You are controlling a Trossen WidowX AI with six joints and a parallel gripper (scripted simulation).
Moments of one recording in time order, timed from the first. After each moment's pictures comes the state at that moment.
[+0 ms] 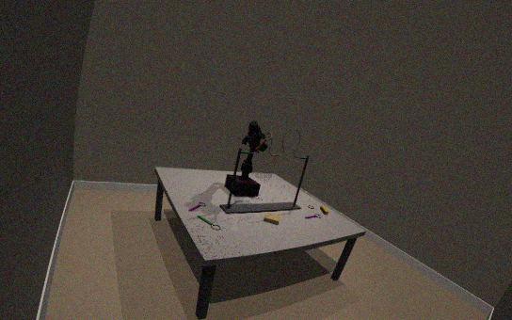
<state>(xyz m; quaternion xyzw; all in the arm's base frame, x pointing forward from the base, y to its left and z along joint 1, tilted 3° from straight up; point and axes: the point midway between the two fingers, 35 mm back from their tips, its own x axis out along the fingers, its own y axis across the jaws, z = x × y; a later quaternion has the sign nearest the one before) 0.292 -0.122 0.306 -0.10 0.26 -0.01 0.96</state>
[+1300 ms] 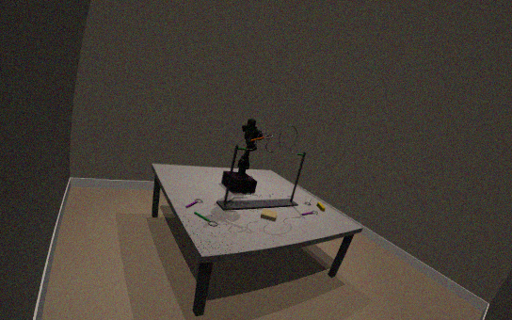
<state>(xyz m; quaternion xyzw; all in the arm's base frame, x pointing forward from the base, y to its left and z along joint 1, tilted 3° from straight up) 0.297 -0.161 0.332 -0.48 0.19 -0.11 0.85</state>
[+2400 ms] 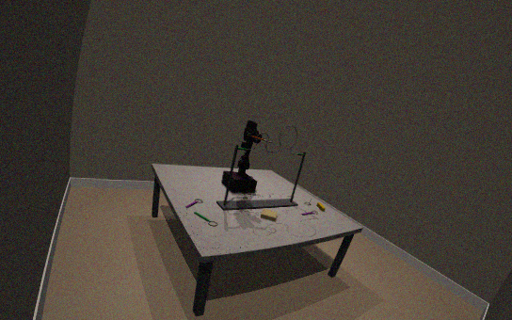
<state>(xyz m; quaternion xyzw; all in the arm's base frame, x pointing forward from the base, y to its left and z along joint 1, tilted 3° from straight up) 0.298 -0.172 0.366 -0.72 0.11 -0.18 0.66</state>
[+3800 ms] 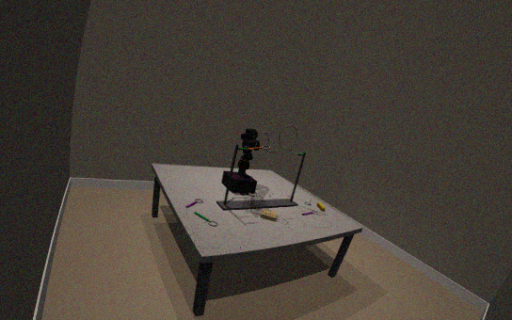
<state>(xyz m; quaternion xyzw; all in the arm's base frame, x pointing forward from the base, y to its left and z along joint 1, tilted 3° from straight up) 0.296 -0.165 0.274 -0.55 0.17 -0.14 0.81</state>
